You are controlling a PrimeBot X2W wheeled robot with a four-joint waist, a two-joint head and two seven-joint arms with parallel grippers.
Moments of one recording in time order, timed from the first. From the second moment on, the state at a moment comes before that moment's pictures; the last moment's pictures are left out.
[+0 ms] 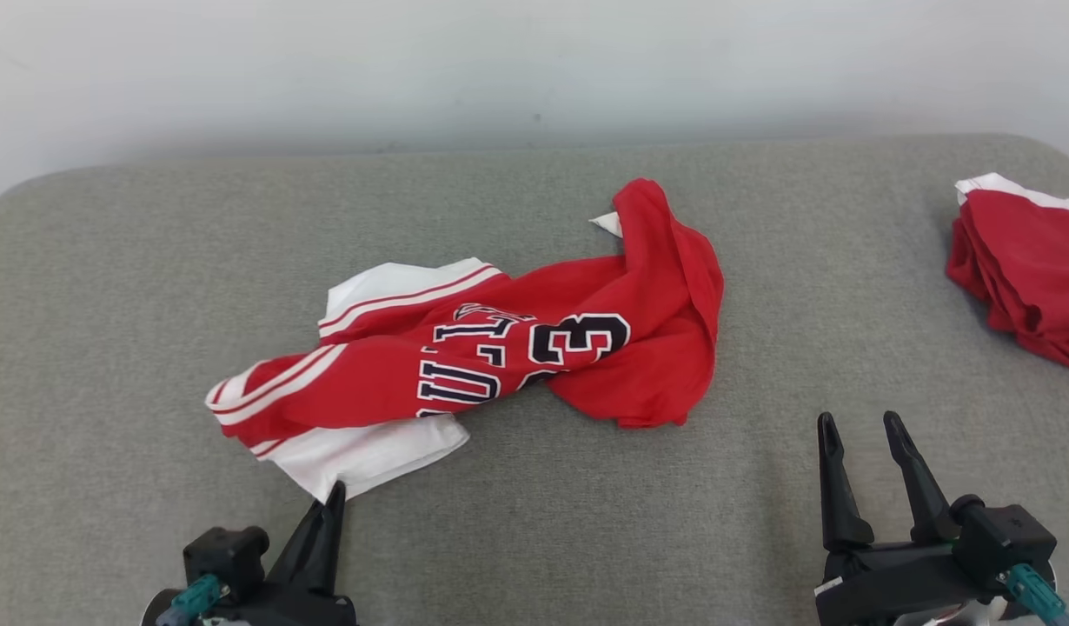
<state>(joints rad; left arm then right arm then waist) -0.22 0.13 -0.20 0.52 -0.34 -0.13 -0.26 -0.08 -0.08 0.03 0.20 0.24 0.13 -0.26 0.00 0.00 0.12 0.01</state>
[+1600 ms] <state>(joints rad) -0.01 0.16 -0.05 0.08 -0.36 0.02 -0.26 -0.07 -0.10 0.03 0.21 0.24 0.13 -0.26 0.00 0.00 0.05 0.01</state>
